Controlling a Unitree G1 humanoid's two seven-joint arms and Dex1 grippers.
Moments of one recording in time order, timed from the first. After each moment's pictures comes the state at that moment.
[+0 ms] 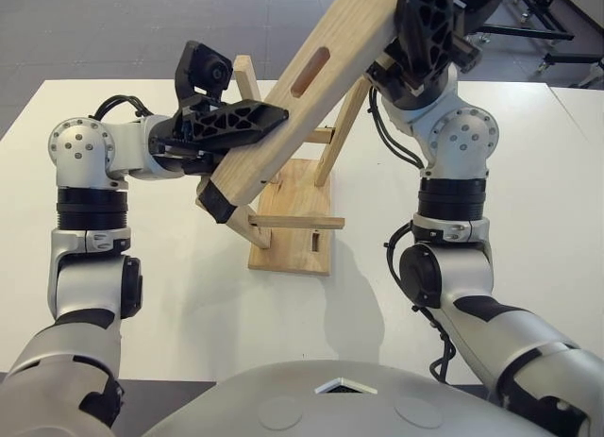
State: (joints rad) left arm -0.71 0.51 0.07 0.16 -1.78 1.46 -0.81; right arm -0.85 -0.05 -0.20 0.13 1.20 0.73 1.25
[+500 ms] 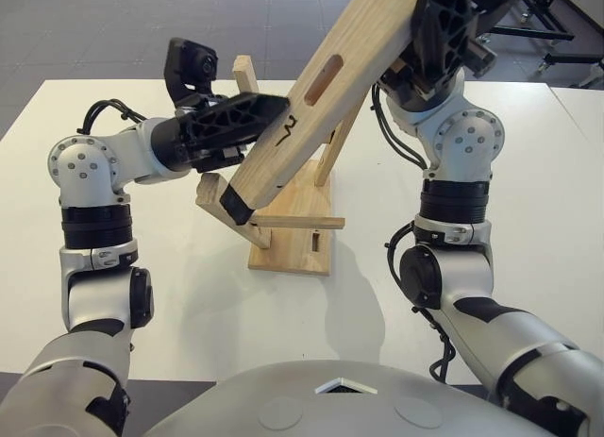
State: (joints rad) left arm -0.65 0.46 0.19 0.06 -1.59 1.29 -0.83; right arm -0.84 -0.05 -0.21 0.10 1.23 0.73 1.25
